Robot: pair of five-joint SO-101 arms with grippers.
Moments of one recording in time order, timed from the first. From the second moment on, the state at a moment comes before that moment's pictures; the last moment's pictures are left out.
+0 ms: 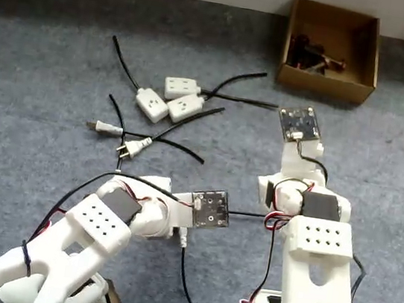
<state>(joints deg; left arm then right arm) 28.2 -40.2 66.2 49.7 -44.2 -6.5 -42.5 50.7 58.1 15.6</state>
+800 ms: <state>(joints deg) 28.2 -40.2 71.3 41.9 -50.8 -6.5 -42.5 50.7 58.1 15.7</state>
